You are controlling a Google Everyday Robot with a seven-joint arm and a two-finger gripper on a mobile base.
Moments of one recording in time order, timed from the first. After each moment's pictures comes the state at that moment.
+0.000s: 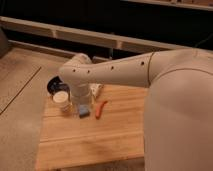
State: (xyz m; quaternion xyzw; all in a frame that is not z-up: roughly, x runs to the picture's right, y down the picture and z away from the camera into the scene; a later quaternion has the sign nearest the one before) arm -0.108 0.103 0.703 -0.26 0.23 0.64 0.68
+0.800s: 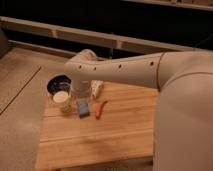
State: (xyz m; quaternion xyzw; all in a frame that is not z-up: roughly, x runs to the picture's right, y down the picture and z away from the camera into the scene) arm -0.127 0.047 0.711 -0.28 0.11 0.71 0.64
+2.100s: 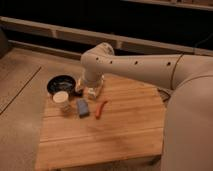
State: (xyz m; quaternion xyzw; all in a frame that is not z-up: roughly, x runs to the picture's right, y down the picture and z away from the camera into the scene) arm -0.087 0.010 0.745 -0.28 0.09 0.73 0.62
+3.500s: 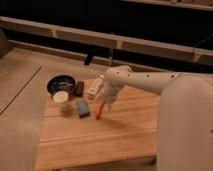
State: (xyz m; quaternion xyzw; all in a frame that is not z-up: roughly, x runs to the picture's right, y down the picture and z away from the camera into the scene) arm -0.016 0.109 0.851 -0.31 0.22 0.81 0.45
